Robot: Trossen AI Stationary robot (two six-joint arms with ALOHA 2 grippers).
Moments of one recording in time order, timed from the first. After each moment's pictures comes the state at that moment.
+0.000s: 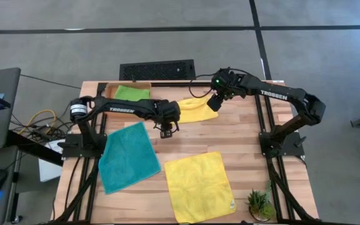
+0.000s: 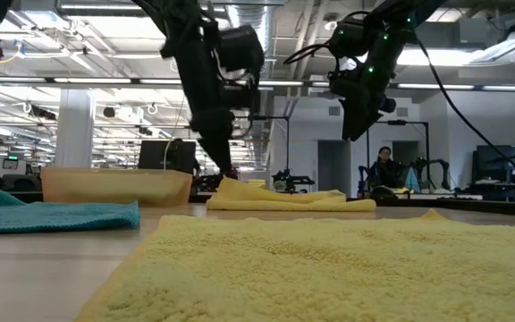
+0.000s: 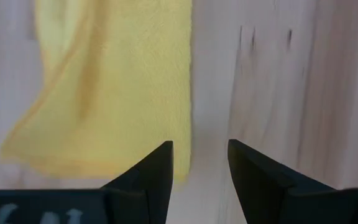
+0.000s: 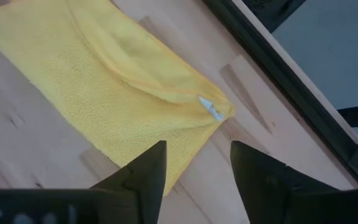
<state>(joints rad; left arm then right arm) 0.22 1.82 1.26 -0.61 -0.13 0.14 -0.54 1.49 1.16 -0.76 0.10 0.04</state>
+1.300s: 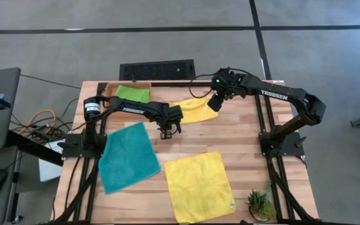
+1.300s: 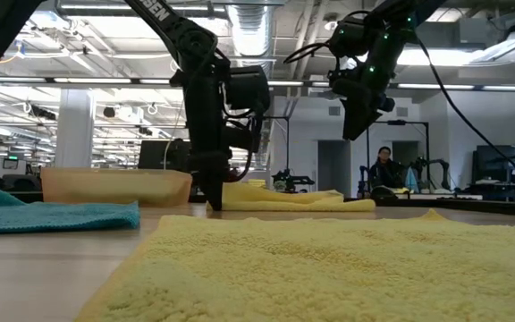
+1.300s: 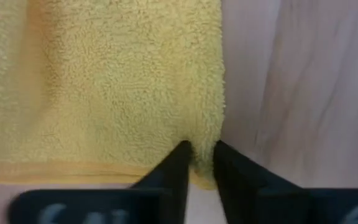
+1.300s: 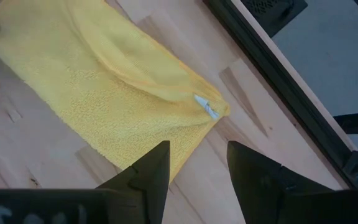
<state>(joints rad) 0.25 1.98 1.26 -0.64 -0.17 0.15 -0.54 1.49 1.16 -0.76 0.10 0.00</state>
